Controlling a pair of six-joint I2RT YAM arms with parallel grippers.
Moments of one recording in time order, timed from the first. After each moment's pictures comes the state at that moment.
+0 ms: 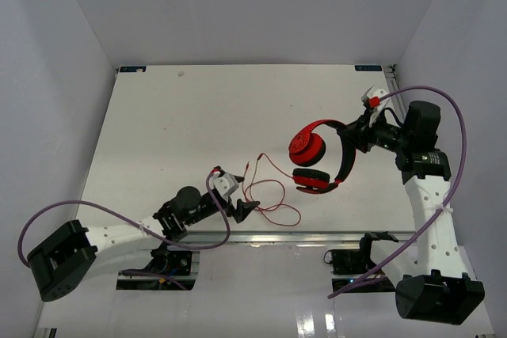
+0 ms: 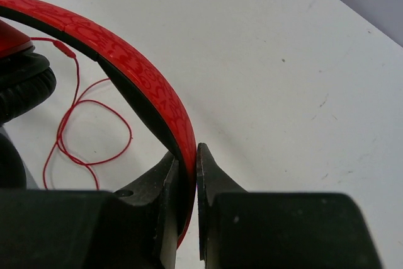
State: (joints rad) left arm -0.94 0.95 0.15 0.74 0.10 -0.02; right arm -0.06 0.94 1.00 -0.51 -0.90 -0.42
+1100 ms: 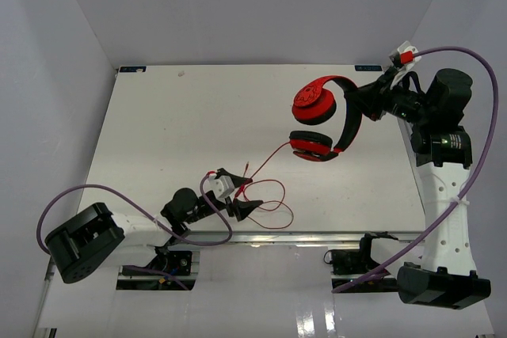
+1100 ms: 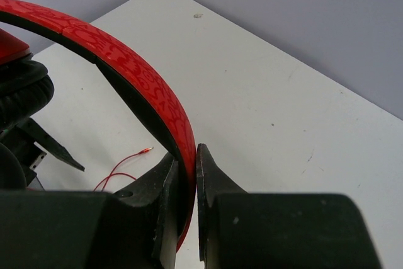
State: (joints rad) left arm -0.90 1.19 0.09 1.18 0.28 -0.05; right arm -0.06 1.05 1.35 -0.46 -0.90 -0.06
